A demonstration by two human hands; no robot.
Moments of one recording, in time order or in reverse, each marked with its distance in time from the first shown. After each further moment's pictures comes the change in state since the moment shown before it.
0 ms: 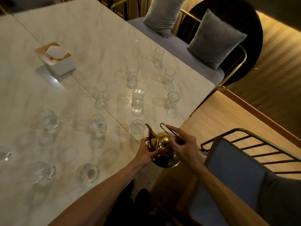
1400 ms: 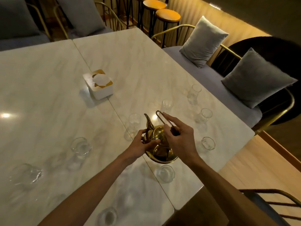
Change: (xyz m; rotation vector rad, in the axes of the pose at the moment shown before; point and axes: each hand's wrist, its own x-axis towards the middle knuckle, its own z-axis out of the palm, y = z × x) left_hand 0.059 0.167 -0.175 0.017 0.175 0.147; right_hand 0.193 -0.147 0.104 0.104 -0.087 -0.209
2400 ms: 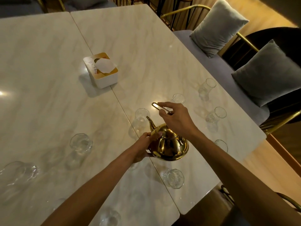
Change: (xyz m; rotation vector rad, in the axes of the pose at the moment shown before) left_hand 0.044 -0.011 -0.027 -0.287 -0.076 -0.328; right_hand 0.100 0.003 0.062 -0.239 -0.296 0.197
